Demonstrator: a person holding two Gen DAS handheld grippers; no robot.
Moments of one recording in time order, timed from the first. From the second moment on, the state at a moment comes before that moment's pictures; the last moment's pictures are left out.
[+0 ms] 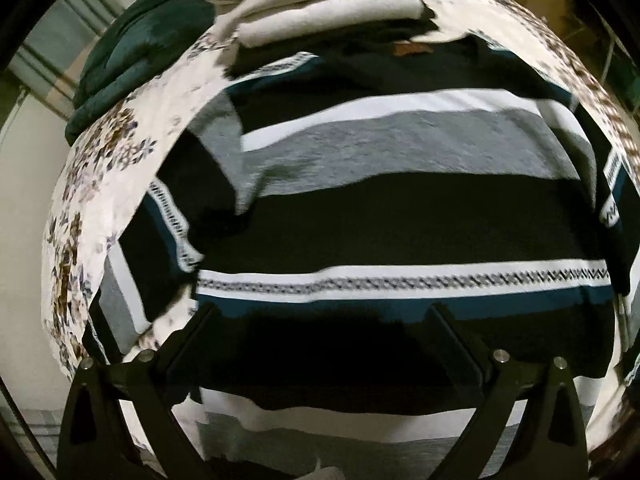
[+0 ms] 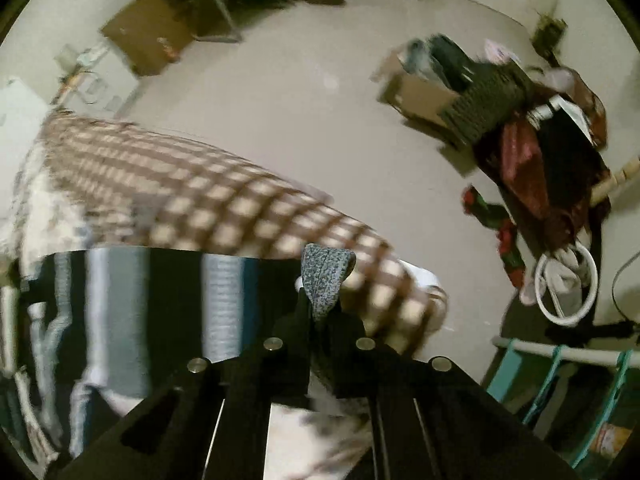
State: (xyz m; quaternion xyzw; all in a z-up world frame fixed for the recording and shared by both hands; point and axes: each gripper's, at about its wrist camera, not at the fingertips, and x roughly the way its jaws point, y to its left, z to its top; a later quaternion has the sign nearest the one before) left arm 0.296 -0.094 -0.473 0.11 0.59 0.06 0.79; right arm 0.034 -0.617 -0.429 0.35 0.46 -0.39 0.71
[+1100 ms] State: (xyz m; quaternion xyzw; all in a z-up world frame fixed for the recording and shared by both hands) left arm 0.297 0.202 -0.494 -0.04 0.59 0.27 0.76; right arm 0.442 0.042 -0.508 0.05 0.66 0.12 0.74
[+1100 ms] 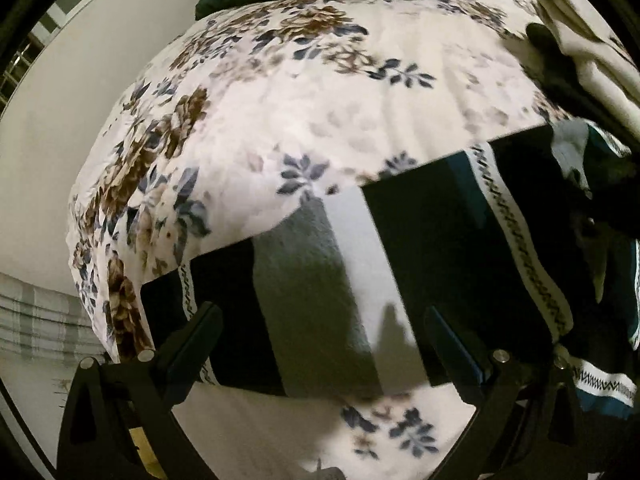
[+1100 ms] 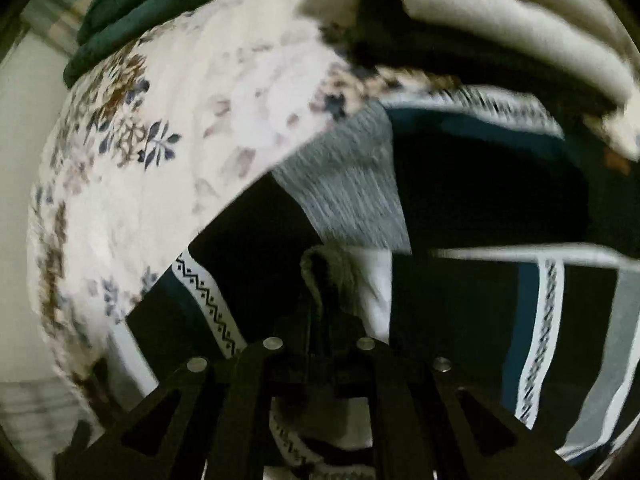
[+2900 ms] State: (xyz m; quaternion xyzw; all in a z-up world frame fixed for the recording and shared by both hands) left arm 0.321 0.208 -0.409 -0.14 0.45 0.20 0.86; right arm 0.323 -0.219 -0.454 0.19 0.65 -0.08 0.73
